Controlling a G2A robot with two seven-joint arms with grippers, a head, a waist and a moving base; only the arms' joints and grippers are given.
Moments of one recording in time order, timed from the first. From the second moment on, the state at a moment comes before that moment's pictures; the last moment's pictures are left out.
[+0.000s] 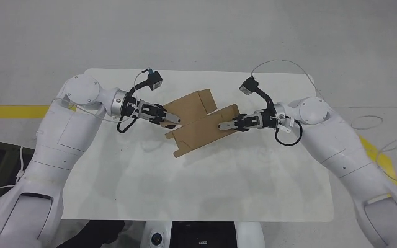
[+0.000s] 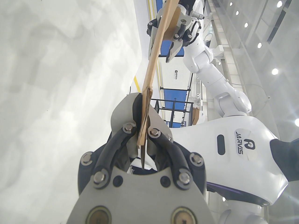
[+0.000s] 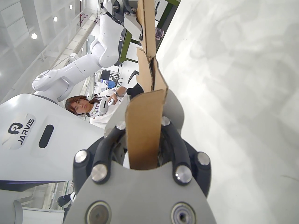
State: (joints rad) left arm 0.60 -1.00 -1.01 -1.23 -0.43 -0.13 -1.51; right arm -0.53 -1.01 0.66 -1.16 0.68 -0.54 1.28
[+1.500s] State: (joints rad) left arm 0.65 -0.99 -1.10 -1.27 -0.62 -0.03 -1.35; right arm -0.49 -1.03 0.64 -0.97 0.71 -0.60 1.22
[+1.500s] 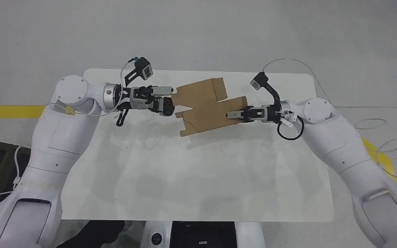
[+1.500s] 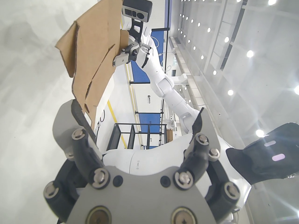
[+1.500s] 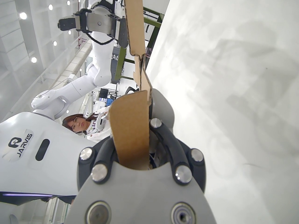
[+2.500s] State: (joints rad) left arm 0.64 -1.01 -1.07 -1.28 -0.52 -0.06 -1.21; right arm -0.50 -1.07 0.66 -1.02 0.71 -0.57 1.25
